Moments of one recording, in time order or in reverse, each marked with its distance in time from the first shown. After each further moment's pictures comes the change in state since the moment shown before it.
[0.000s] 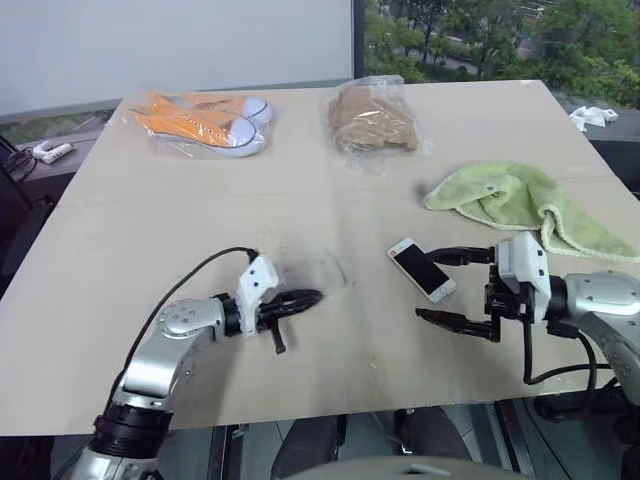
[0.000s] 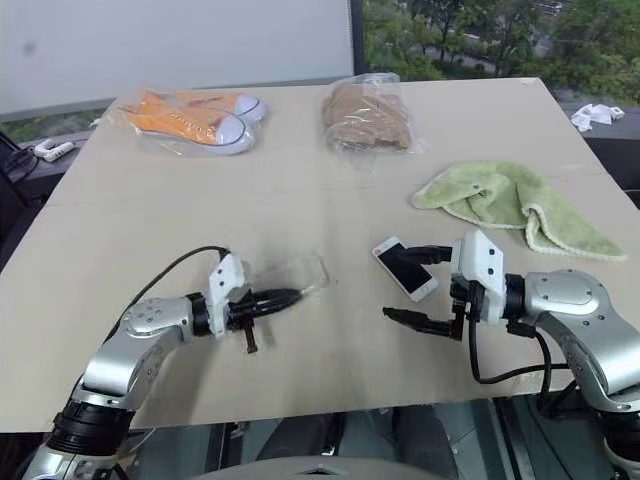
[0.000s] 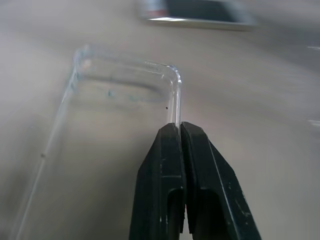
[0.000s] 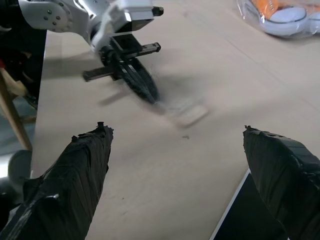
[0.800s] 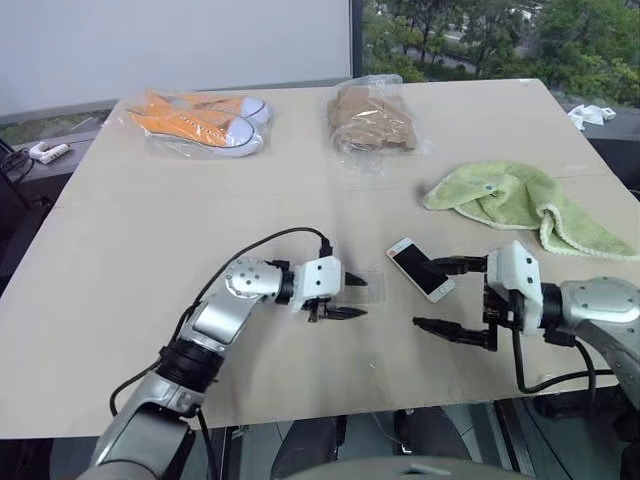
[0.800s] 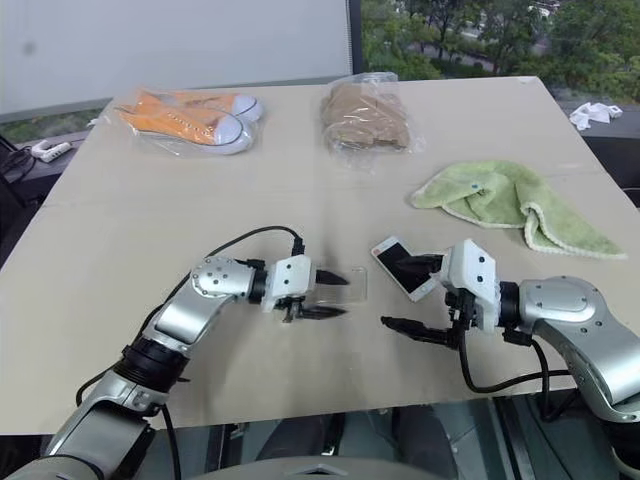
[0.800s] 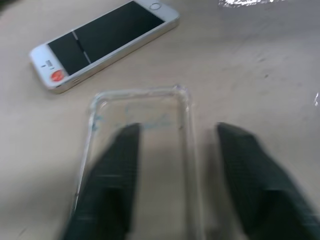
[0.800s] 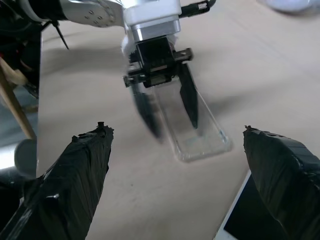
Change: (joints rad) left arm -0.304 -0.083 -0.255 0.220 0.258 -0.245 -0.105; right arm 0.021 -0.046 0.030 -0.073 -0.013 0.109 -0.105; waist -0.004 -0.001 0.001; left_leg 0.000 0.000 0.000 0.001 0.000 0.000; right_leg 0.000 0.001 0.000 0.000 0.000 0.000
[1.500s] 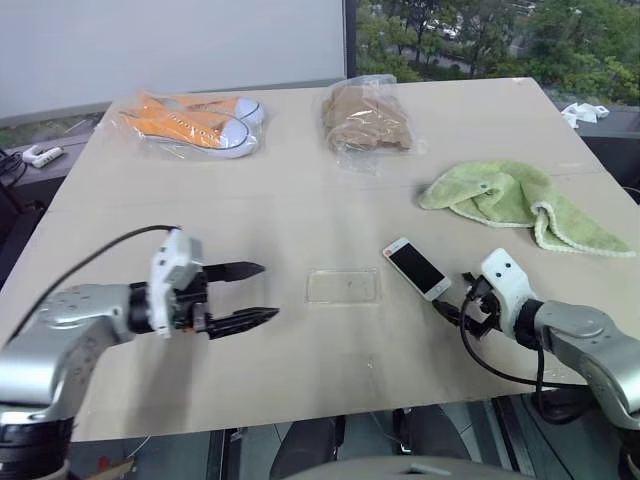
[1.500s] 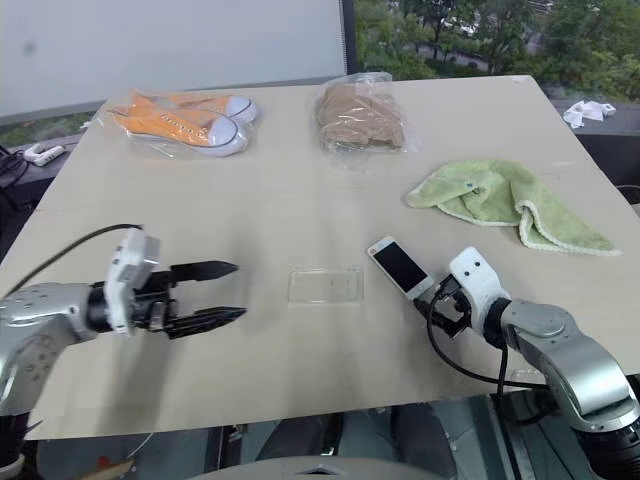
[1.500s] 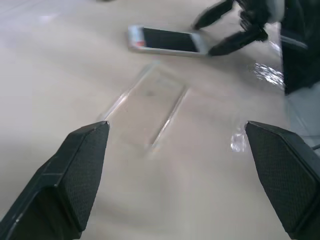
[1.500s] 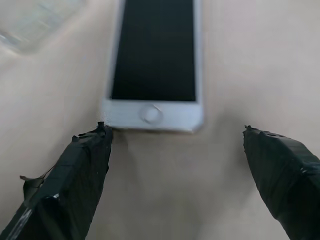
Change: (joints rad) left arm 0.487 0.354 0.756 -0.361 -0.610 0.568 -0.052; right arm 0.052 0.147 0.061 0.048 -0.187 0.342 -0.470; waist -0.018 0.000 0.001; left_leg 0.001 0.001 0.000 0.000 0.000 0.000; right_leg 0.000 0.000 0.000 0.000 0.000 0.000
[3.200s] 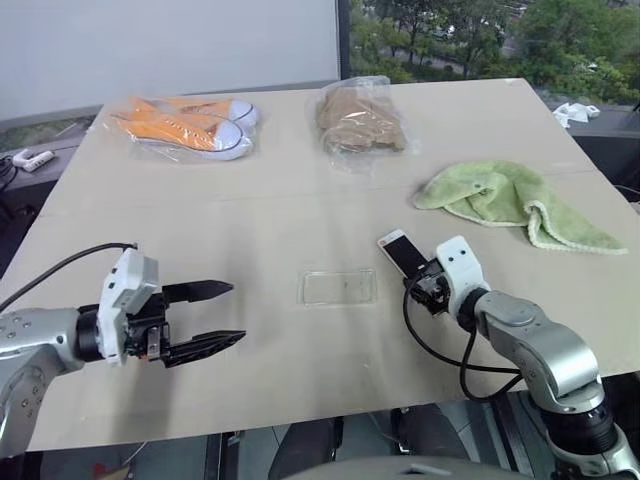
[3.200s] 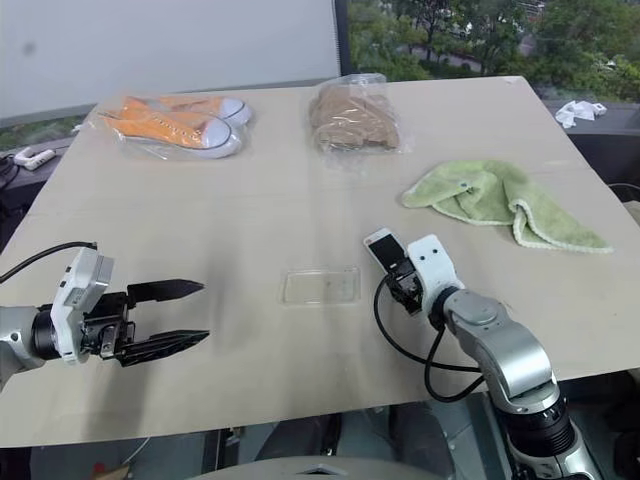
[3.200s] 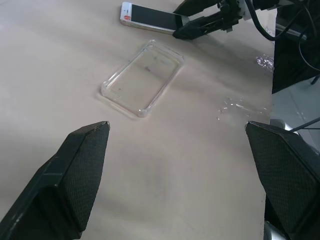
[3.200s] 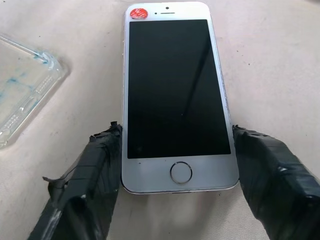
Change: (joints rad) left arm 0.127 0.033 0.093 -0.016 0.007 -0.062 -0.064; right arm -0.143 0.311 0.129 -0.012 -0.146 0.217 -0.252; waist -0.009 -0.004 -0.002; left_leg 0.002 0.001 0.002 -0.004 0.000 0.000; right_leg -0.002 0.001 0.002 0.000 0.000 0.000
